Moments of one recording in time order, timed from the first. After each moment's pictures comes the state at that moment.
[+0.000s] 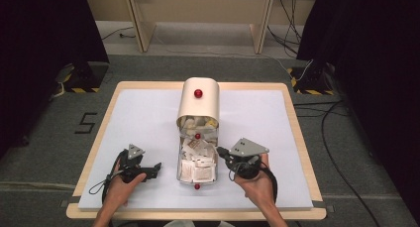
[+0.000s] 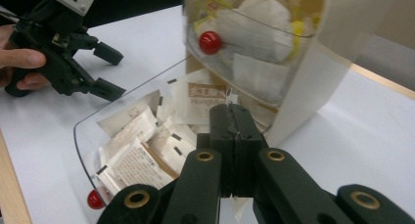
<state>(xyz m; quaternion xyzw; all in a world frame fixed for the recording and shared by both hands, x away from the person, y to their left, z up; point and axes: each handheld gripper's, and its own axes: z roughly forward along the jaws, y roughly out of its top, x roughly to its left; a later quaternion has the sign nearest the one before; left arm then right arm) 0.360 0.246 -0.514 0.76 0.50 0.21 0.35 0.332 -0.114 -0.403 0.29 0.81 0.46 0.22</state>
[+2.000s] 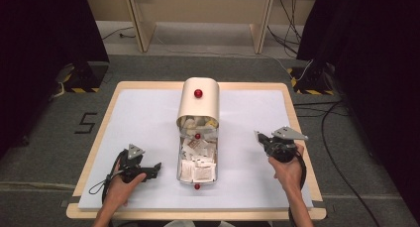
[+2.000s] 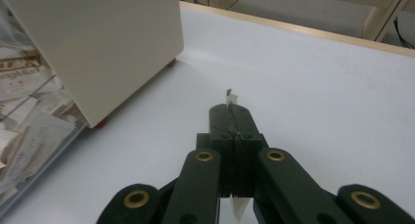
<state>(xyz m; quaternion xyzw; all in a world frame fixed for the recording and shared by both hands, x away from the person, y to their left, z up) 0.361 0.246 -0.514 0.76 0.50 0.21 0.35 0.389 -0.218 -0.438 0.44 0.75 0.43 0.25</state>
